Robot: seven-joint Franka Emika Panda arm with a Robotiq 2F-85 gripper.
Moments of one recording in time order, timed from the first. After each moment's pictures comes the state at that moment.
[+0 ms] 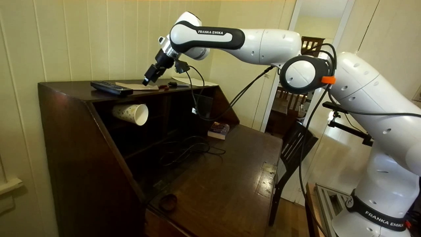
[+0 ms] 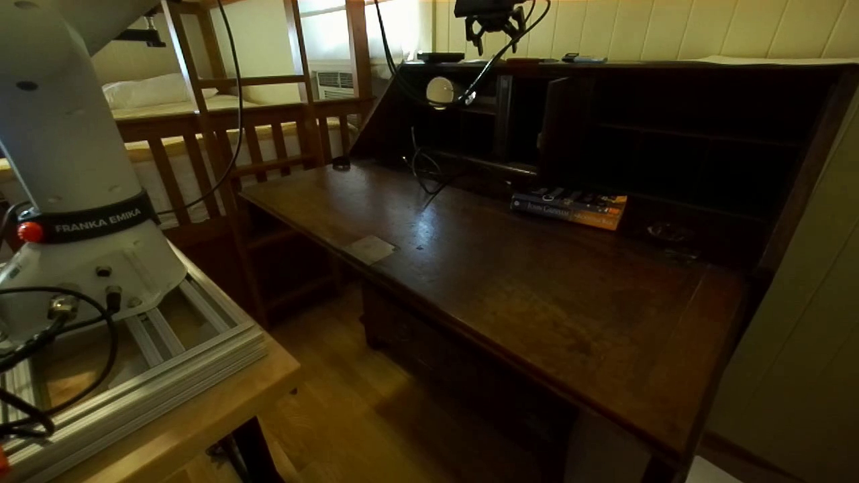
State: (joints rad) arm -0.13 0.95 0.08 -0.70 0.09 2.19 -0.43
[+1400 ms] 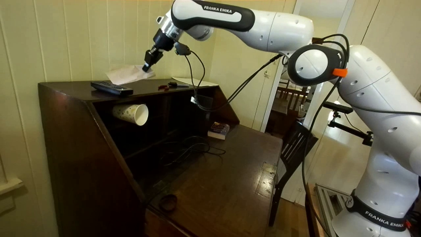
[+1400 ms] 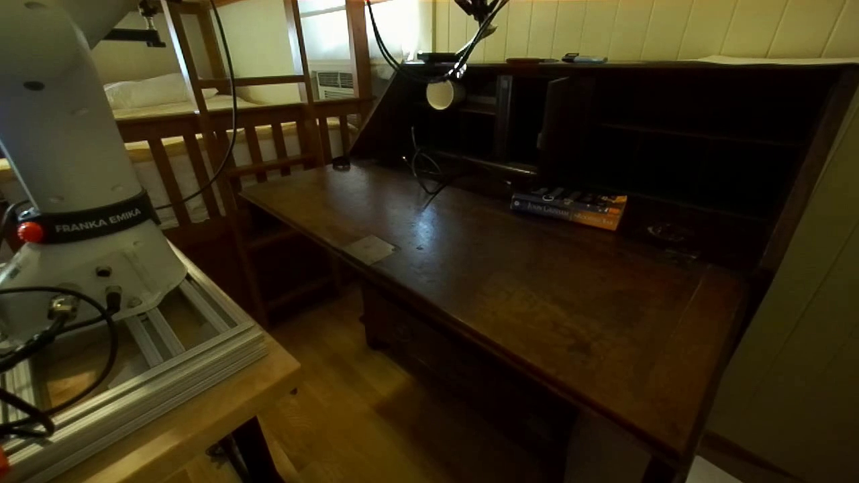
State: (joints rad) arm -0.08 0.85 0.07 -0.69 0.08 2.08 -0.38
